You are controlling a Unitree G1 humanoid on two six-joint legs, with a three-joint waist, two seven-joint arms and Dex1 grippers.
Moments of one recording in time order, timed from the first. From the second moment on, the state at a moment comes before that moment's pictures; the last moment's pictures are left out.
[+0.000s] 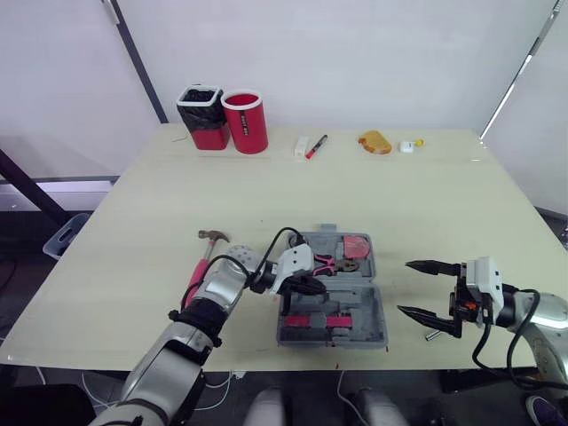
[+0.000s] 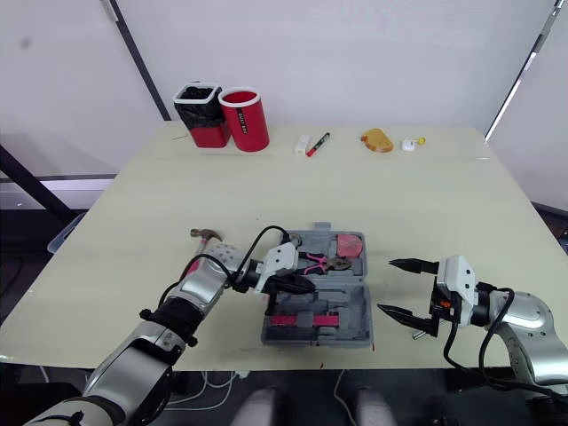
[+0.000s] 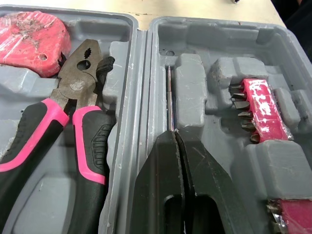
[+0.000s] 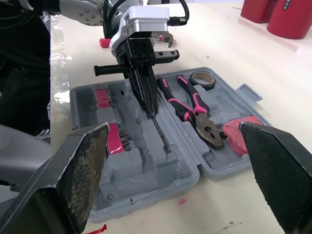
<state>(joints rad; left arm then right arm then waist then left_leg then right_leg) -0.63 0.40 -0.37 0.59 0.00 -0.03 -1.26 -0.01 -0.68 -0.09 -0.11 0.47 -0.01 1.19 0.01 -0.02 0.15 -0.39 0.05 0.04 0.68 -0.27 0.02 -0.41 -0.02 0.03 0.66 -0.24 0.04</state>
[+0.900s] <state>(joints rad) -0.32 0.48 0.02 0.27 -0.32 0.06 -1.12 0.17 -0.61 -0.24 0.02 0.48 -0.10 1.10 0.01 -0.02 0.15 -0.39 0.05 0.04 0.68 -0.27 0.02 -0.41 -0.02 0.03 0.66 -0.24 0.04</state>
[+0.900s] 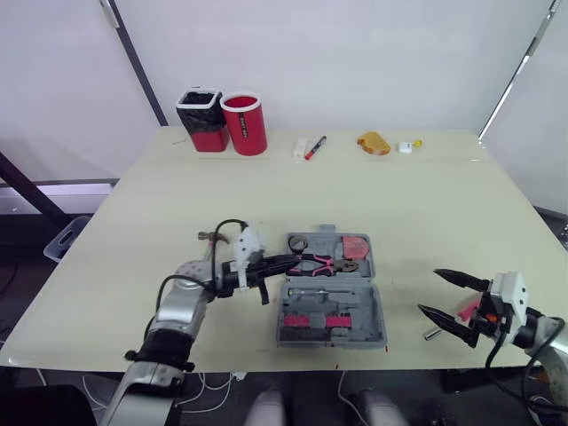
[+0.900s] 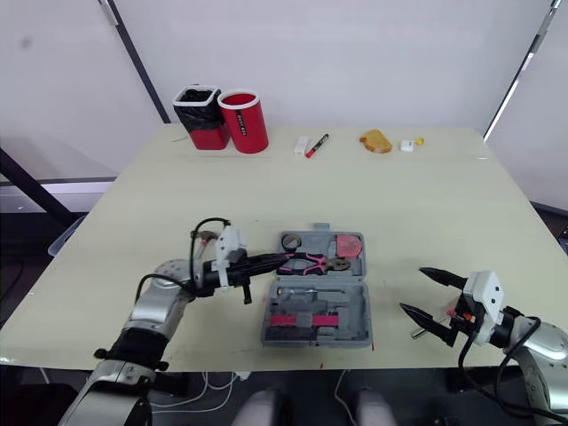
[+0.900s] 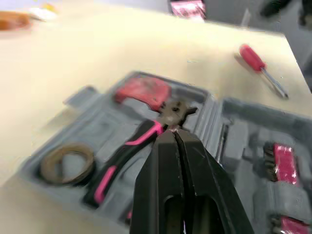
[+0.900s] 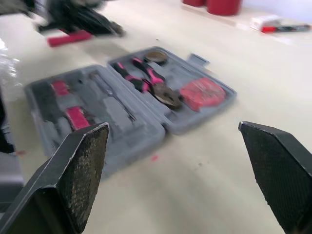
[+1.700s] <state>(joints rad) 0.29 0.58 0.54 0.18 -0.46 0.08 -0.88 0.41 -0.58 -0.54 0.28 0.55 -0.21 1.10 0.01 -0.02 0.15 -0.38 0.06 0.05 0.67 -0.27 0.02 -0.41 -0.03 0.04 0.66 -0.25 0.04</state>
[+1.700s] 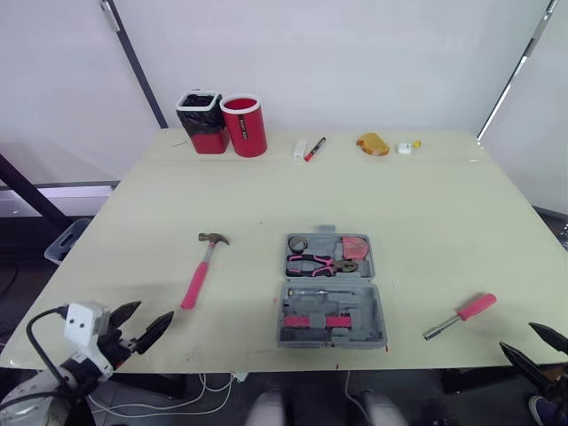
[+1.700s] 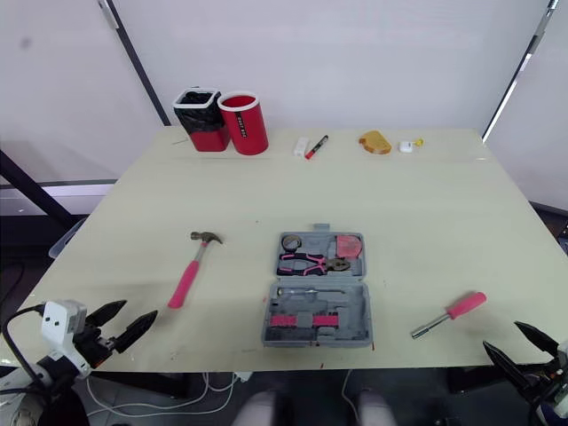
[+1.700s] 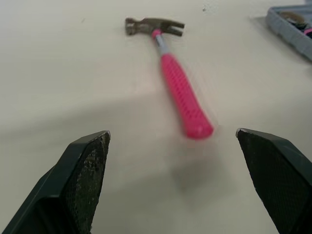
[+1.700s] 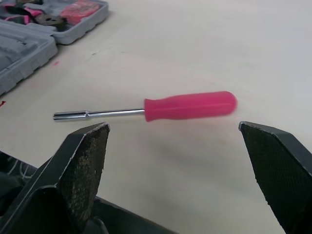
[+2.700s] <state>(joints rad) -0.20 0.54 0.29 0.26 -0.27 0.35 -0.49 0.06 -0.65 -0.23 -0.19 0.59 0.06 1.15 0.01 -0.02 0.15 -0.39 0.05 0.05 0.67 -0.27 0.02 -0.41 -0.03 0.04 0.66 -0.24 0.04</state>
